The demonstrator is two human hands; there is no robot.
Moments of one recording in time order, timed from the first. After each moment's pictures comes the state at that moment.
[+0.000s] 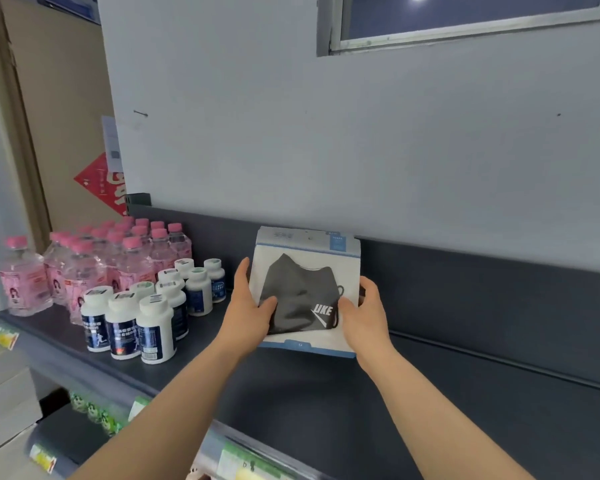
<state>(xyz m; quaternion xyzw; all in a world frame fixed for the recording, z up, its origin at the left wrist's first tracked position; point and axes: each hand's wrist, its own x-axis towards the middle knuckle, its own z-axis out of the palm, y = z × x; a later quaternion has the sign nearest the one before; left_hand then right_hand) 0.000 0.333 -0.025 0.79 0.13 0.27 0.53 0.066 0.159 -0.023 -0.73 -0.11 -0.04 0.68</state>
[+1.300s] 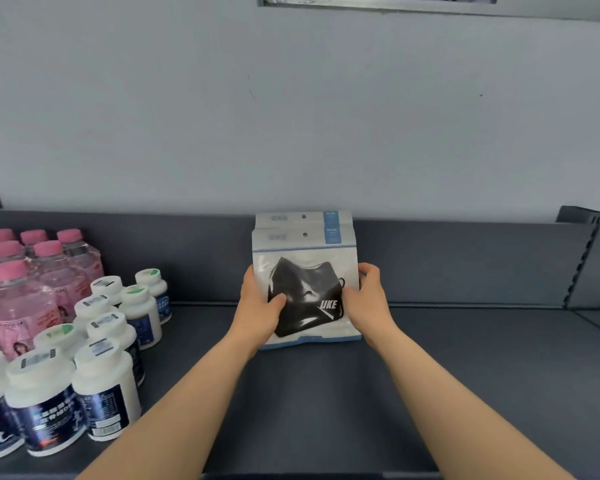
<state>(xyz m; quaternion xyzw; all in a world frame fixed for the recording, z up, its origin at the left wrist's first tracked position) 0.081 0.358 -0.050 0.77 -0.05 0.12 0.62 0.091 0.172 -0.039 -0.78 0.03 -0.15 0.60</state>
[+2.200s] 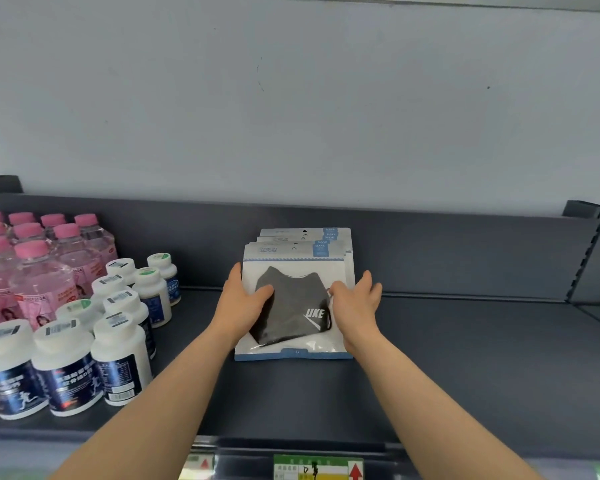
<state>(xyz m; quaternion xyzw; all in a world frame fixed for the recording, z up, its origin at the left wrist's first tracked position) 0.065 0.385 -0.054 0.78 0.01 0.13 0.61 0.048 0.210 -0.042 -0.76 0.12 -0.13 0.63</state>
